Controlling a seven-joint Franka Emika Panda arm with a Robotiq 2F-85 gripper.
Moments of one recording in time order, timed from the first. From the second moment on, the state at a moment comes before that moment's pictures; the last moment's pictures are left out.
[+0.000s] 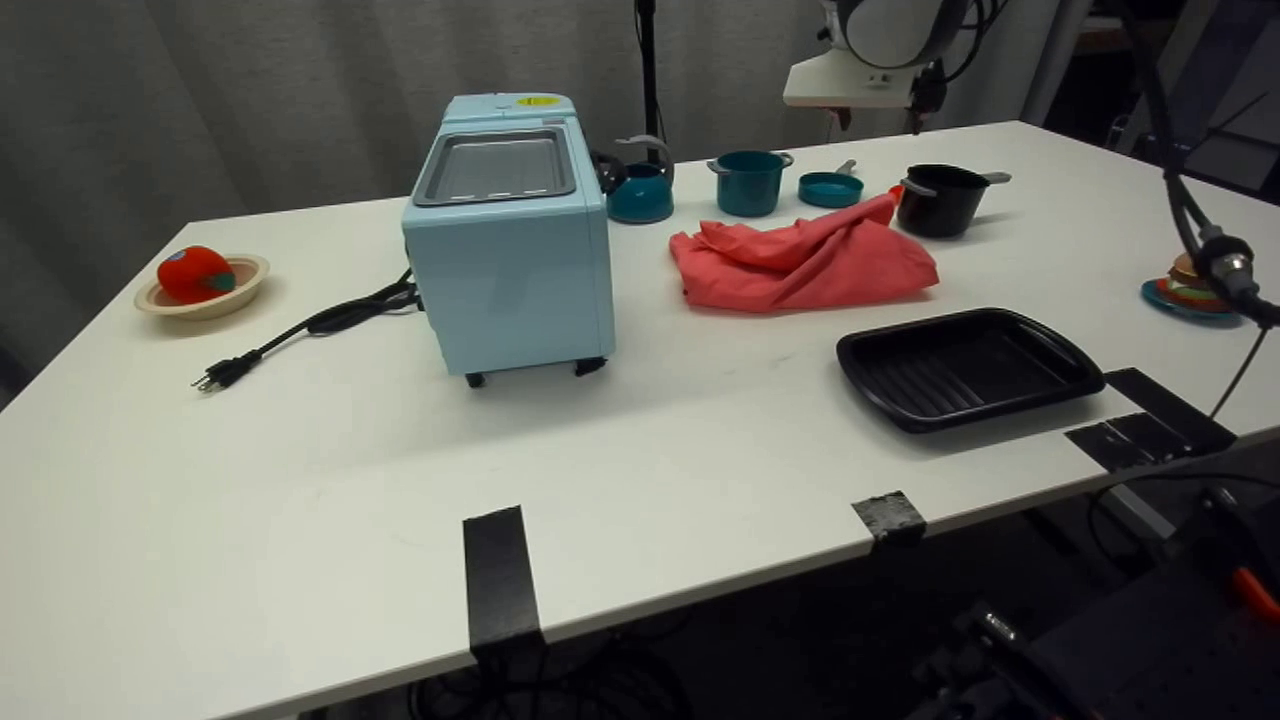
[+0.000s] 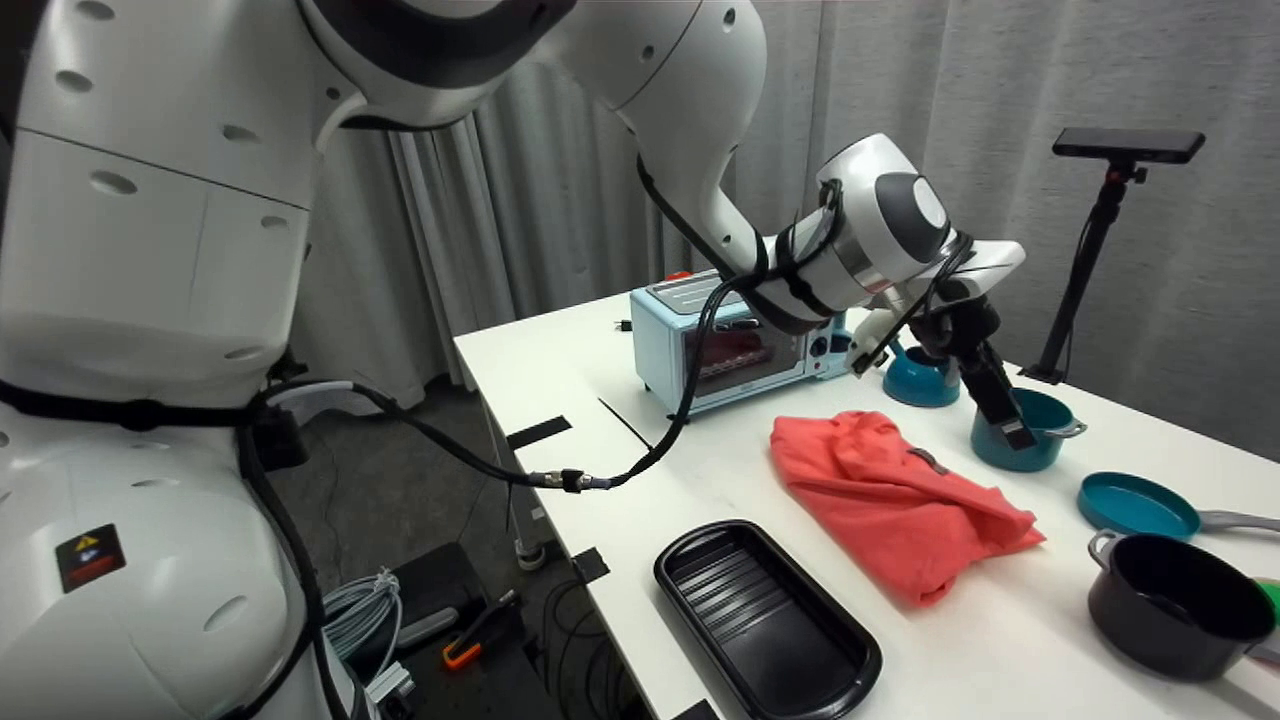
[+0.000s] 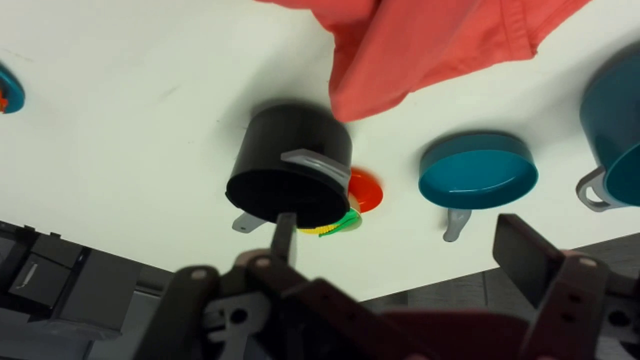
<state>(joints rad) 0.19 0.50 -0.37 -1.80 -0.69 2.51 1.43</state>
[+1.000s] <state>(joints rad) 0.00 0.15 -0.16 -2.01 -0.23 2.50 0.73</state>
